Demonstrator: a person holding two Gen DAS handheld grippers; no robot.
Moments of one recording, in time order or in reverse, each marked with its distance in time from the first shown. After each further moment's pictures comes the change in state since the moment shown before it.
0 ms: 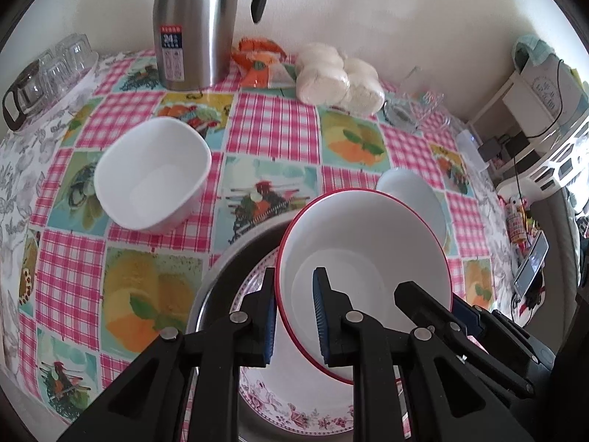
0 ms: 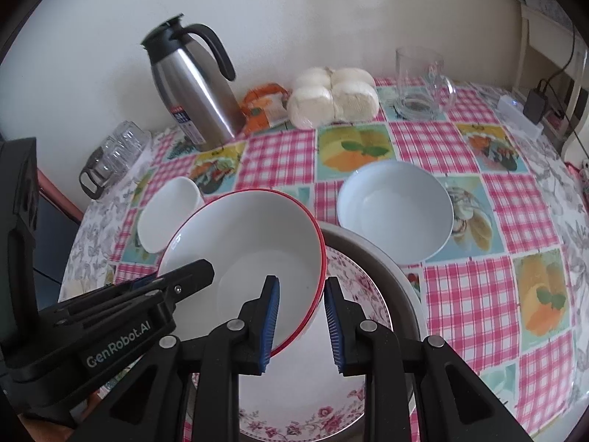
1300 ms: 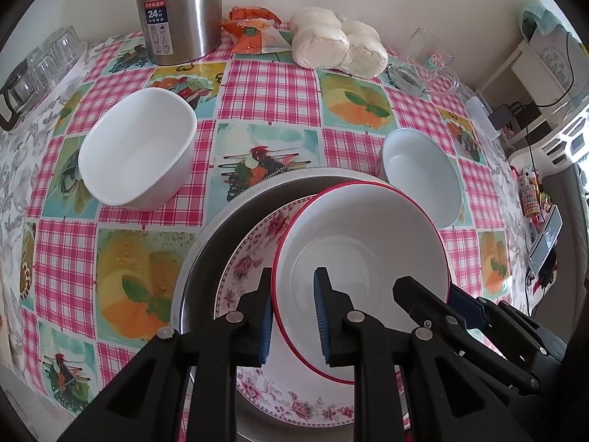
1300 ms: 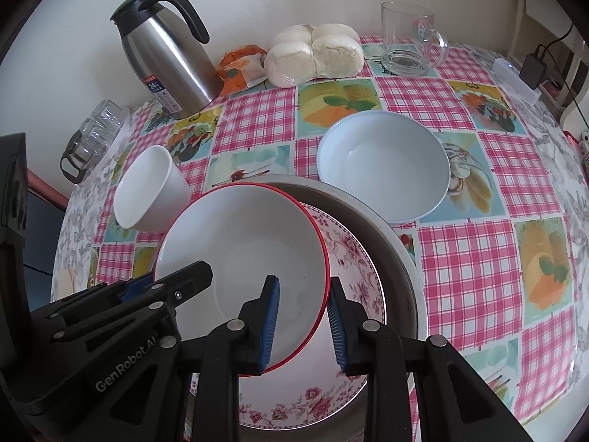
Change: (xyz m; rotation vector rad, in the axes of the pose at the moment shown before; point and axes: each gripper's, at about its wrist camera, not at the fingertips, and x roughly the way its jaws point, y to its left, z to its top) left arm 0.021 -0.009 -0.008 0.036 0.104 0.042; right arm 0.017 -0.008 -0.007 0.025 0.124 -0.039
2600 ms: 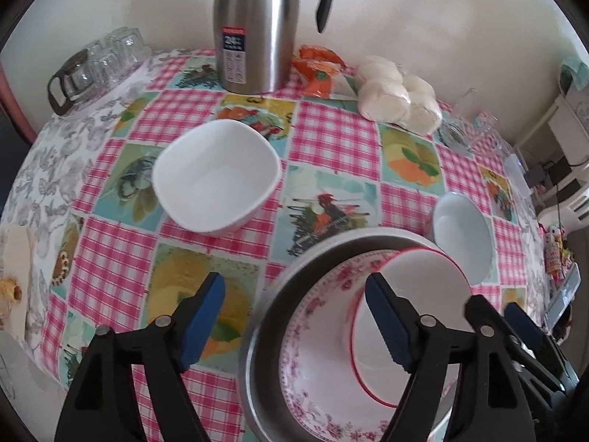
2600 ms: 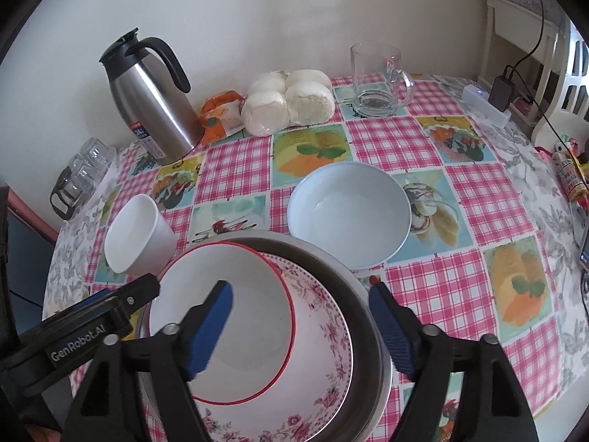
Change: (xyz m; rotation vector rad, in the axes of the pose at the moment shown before) left arm -0.026 0.035 0.009 -0.149 -0.146 0.143; right arm -0.024 -0.014 0.012 0.049 -0.167 -0.075
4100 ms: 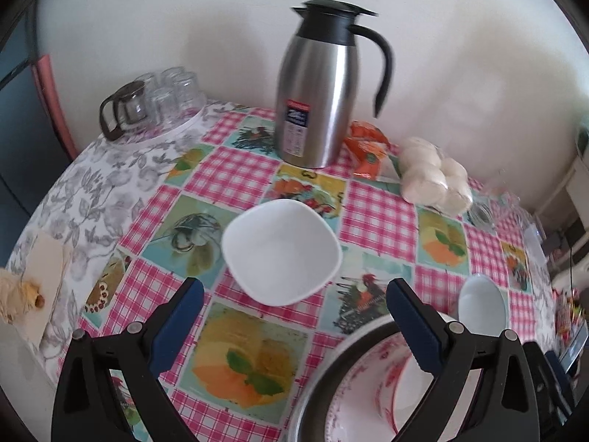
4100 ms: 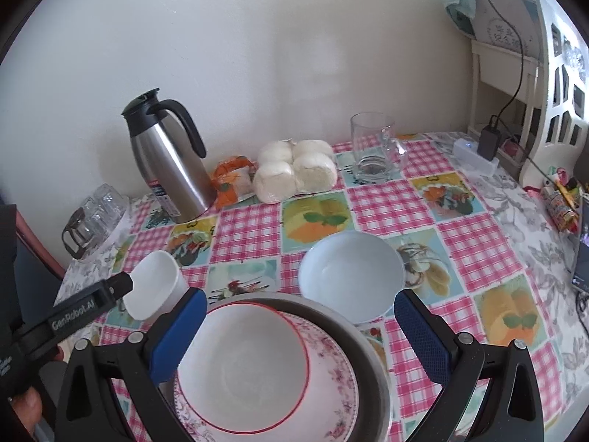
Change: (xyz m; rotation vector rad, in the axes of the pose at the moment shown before) left arm -0.029 0.043 0.021 -0.135 -0.234 0.074; right arm -0.033 0.010 0.006 0.008 -0.225 0.036
